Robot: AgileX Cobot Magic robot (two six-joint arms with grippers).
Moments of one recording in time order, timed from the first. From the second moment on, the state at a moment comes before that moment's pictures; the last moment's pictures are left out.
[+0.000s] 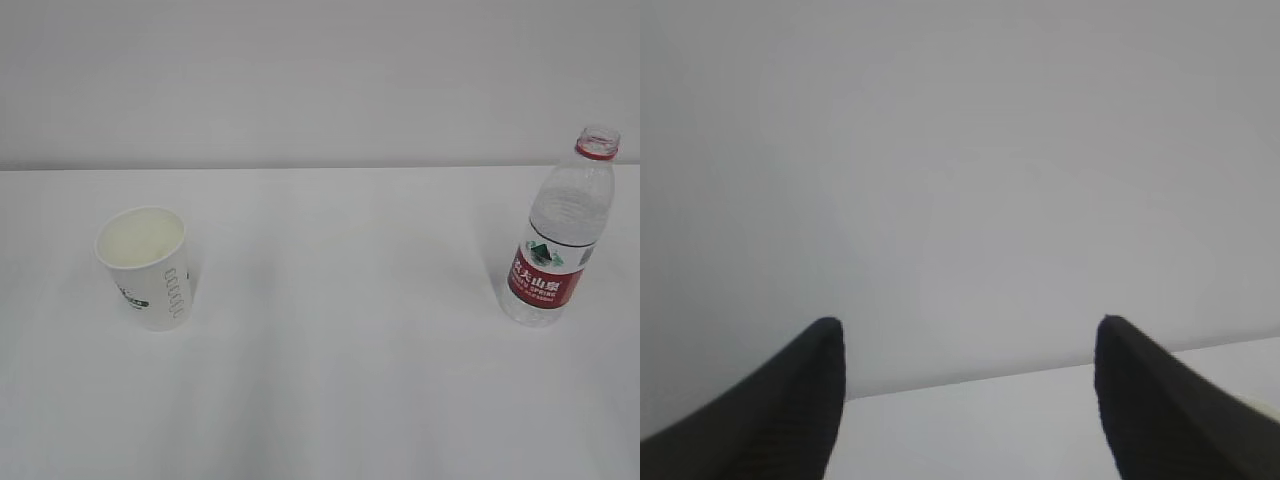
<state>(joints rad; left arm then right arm) -0.06 0.02 -0.45 0.26 0.42 -0.06 0.03 -0.02 -0.51 -0.11 0.53 -0.02</state>
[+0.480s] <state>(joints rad) -0.06 0.20 -0.45 0.22 0.20 -0.06 0.03 -0.02 -0.47 -0.25 0.44 -0.02</state>
